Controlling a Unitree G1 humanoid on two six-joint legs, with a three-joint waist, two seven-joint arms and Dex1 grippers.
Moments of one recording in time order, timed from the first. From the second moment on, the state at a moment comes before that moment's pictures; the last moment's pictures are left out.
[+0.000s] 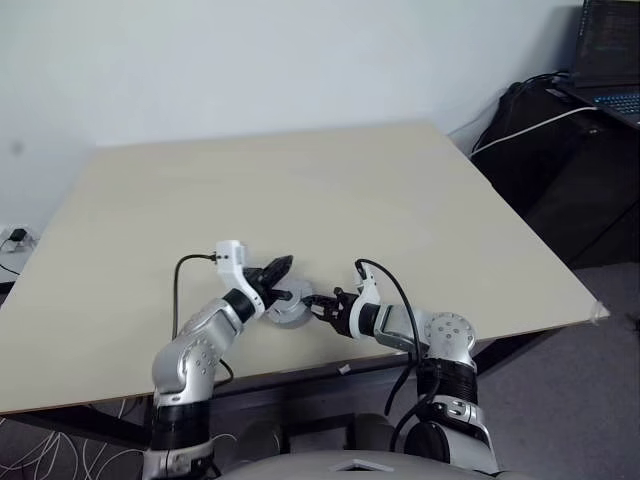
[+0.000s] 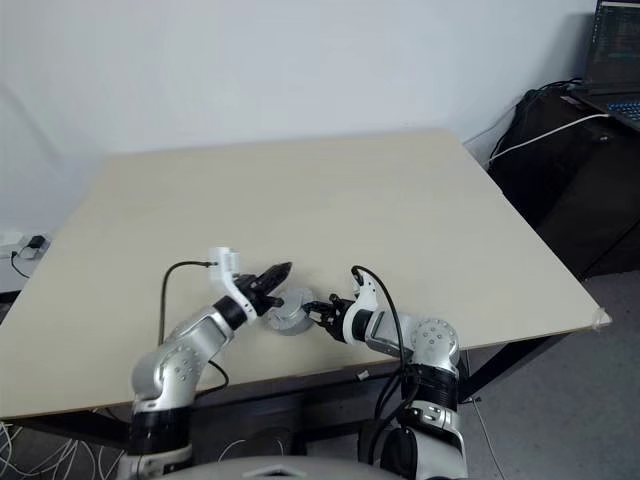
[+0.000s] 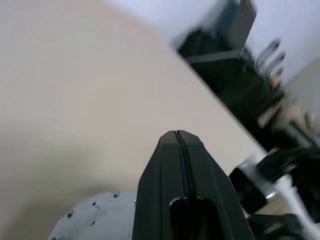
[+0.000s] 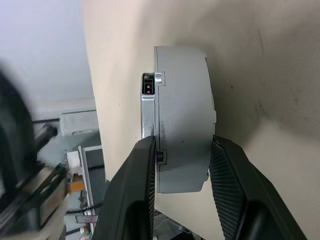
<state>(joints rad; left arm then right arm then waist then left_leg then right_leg) 0.02 -0.01 0.16 -0.28 -0.56 0.68 -0.45 -0.31 0.16 -0.43 0.18 0.98 1.38 -0.13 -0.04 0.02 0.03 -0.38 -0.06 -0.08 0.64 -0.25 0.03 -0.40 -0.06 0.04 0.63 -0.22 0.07</state>
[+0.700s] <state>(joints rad) 0.46 -0.10 0.28 -0.27 -1.22 0.76 -0.30 -0.30 0.16 -0.48 0.12 1.19 1.31 -0.17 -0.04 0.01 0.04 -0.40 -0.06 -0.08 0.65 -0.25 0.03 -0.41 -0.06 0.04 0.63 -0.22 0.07</state>
